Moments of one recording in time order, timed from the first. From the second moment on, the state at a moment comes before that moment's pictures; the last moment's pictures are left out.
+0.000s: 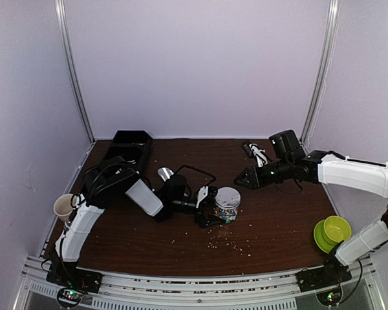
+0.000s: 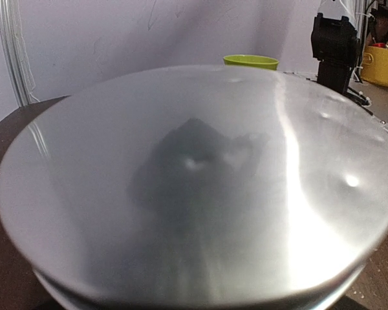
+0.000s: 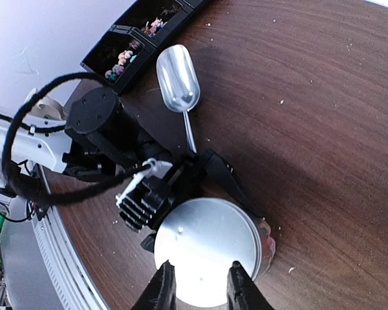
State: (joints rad) left arm -0.83 2.44 1.24 0.97 0.82 0.22; right arm 0.57 1.39 0.95 -0.27 -0.43 0.26
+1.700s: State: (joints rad) left arm -0.83 2.44 1.24 0.97 0.82 0.22; right arm 0.53 1.62 0.99 -0.18 -0.52 0.21
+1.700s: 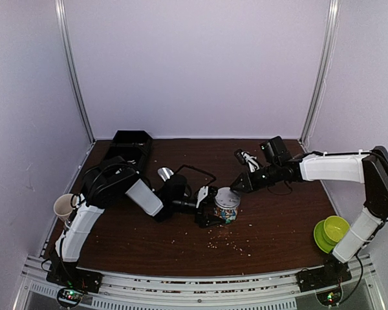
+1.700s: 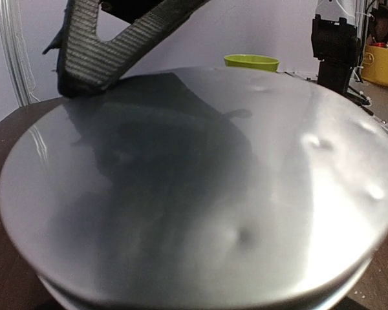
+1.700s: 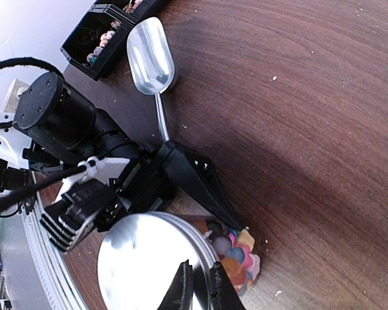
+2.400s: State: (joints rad) left arm -0.83 2.44 1.25 0.95 0.80 0.22; right arm 0.59 1.37 0.75 -0.23 -0.52 0.28
